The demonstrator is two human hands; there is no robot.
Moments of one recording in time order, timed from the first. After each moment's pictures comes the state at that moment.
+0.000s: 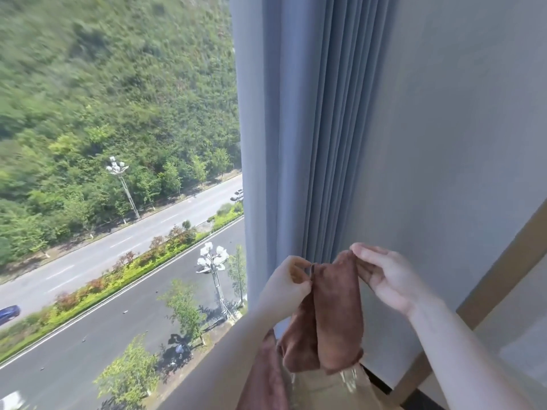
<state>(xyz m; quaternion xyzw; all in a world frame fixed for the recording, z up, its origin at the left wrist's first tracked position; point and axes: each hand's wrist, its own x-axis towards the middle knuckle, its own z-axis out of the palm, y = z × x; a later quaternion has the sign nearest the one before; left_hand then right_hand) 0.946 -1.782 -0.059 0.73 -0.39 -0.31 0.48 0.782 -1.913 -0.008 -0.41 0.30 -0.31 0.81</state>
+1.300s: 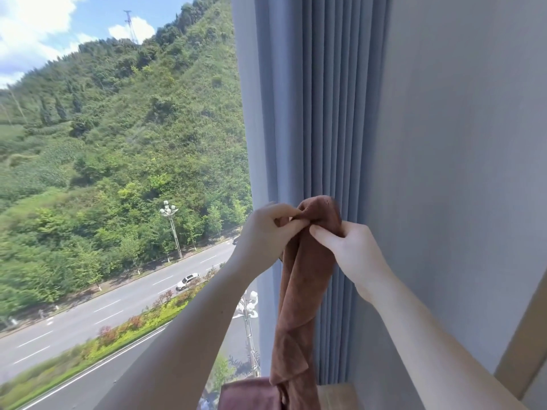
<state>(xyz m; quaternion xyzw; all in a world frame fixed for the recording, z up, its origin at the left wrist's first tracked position) 0.922 -1.775 0.148 0.69 -0.47 0.02 0.55 0.792 -1.880 0.132 -0.72 0.21 -0.34 0.57</state>
